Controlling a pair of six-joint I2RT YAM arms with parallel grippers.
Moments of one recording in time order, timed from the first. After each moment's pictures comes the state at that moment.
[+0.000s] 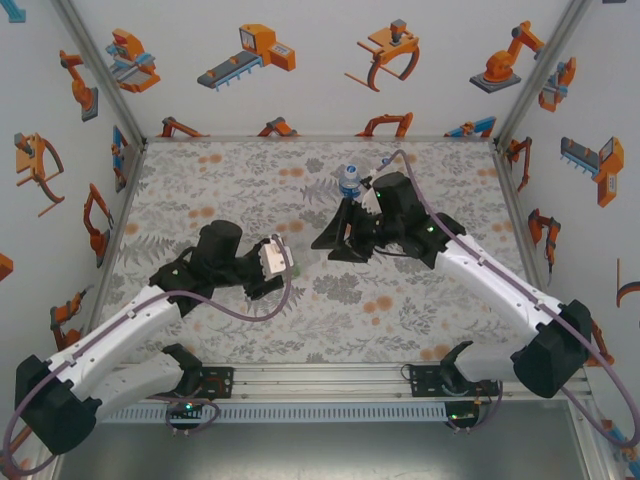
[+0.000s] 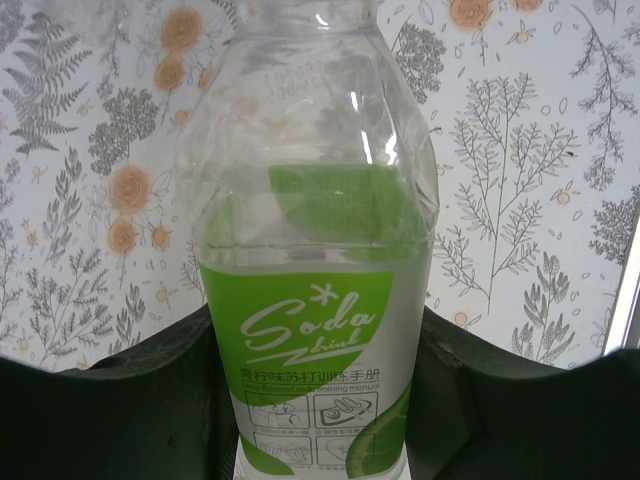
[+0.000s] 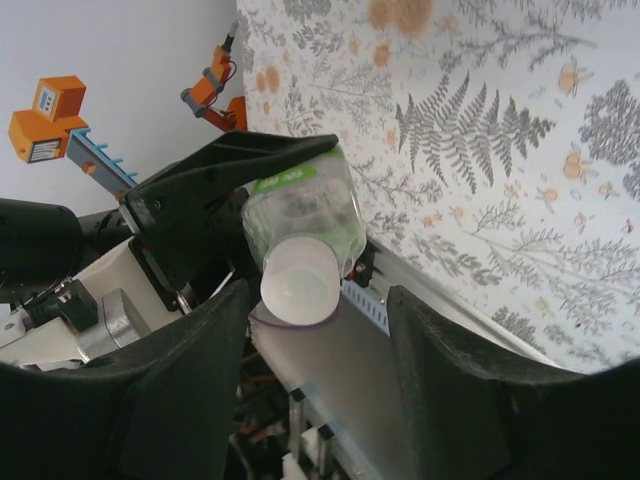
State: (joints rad) left arm -0.71 0.97 0.75 -0.44 0.38 0.59; right arm 0.67 1.30 1.14 -0.49 -0.51 1.01
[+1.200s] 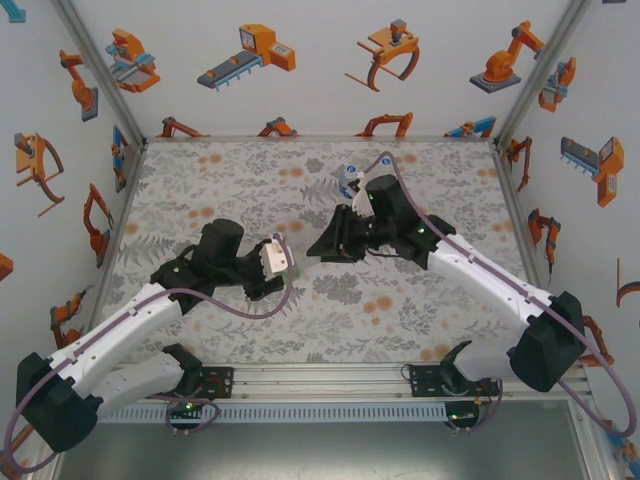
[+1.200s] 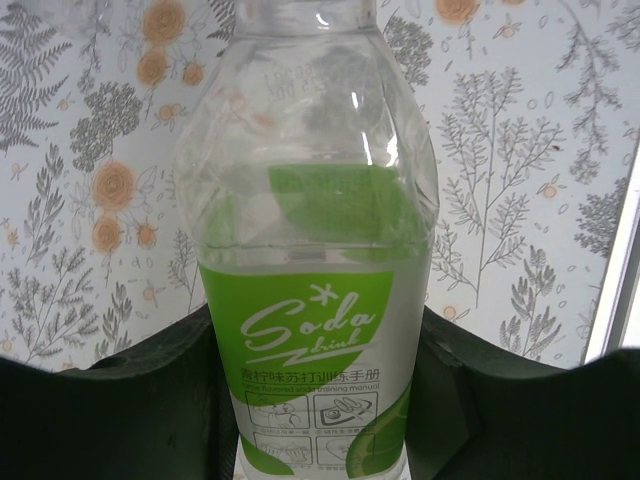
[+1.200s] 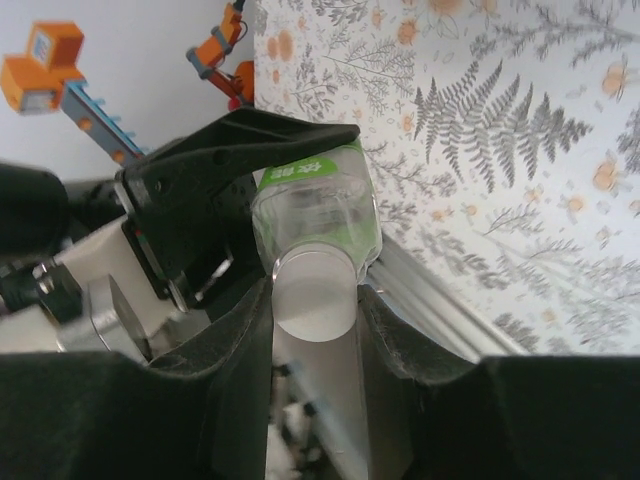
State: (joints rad) left arm -0.71 0.97 0.76 -0.46 0.41 0.59; right arm 0.69 1.32 1.11 -0.39 -0.57 0.91
